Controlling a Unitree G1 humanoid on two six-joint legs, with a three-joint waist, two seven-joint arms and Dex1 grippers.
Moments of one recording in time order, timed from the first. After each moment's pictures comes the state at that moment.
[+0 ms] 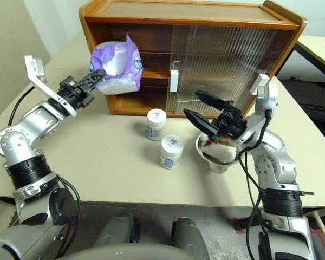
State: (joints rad) left arm -0.63 0.16 0.55 -0.12 -1.12 1.06 -0.01; right arm -0.24 -0.44 -0.21 -0.07 0.68 0.17 1.06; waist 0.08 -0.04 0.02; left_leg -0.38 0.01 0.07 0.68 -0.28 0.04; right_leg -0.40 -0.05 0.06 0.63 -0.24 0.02
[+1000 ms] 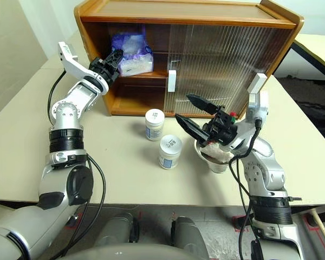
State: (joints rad) left arm -0.87 0.03 0.41 0.33 -0.87 0.63 -0.03; right arm -0.20 -0.37 -0.16 -0.12 0.66 0.13 1.02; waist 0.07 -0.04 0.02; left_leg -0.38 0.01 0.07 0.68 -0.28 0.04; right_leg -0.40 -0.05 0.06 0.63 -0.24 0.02
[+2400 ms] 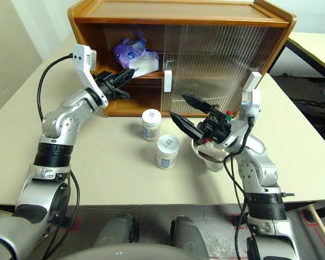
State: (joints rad) left arm -0.74 0.26 0.01 0.22 -0.44 0.47 -0.43; right arm -0.22 -0.35 -0.12 -0.10 0.66 0.13 1.01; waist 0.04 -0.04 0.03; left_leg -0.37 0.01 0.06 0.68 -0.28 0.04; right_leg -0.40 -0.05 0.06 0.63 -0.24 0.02
